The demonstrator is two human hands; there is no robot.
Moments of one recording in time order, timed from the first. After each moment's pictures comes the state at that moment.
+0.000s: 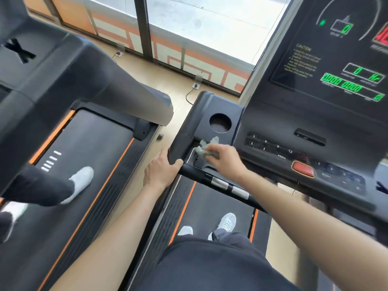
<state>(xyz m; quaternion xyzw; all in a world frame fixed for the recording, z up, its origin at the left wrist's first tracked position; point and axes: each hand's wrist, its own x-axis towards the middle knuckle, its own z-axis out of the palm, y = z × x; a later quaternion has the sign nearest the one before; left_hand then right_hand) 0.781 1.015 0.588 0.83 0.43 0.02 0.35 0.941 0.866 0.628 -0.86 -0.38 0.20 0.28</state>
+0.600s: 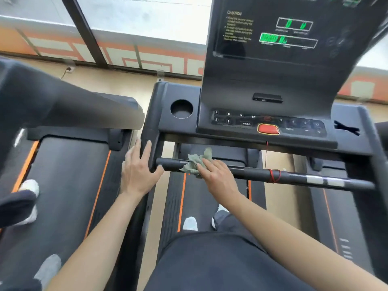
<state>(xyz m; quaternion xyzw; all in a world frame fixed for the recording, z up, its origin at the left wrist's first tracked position) 0.772 1.007 0.578 0.95 0.23 0.05 0.20 0.875 0.755 0.544 -0.89 -0.43 -0.08 0.12</state>
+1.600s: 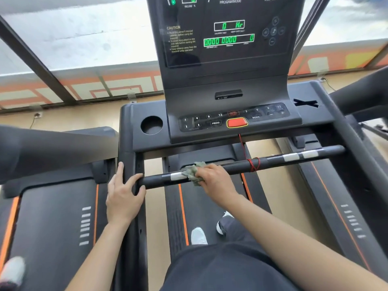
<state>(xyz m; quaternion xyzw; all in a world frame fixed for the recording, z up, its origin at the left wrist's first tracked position) 0.770 1.007 0.575 0.95 0.21 0.05 0.23 0.864 0.728 0.579 -0.93 -0.28 -0.02 0.24</state>
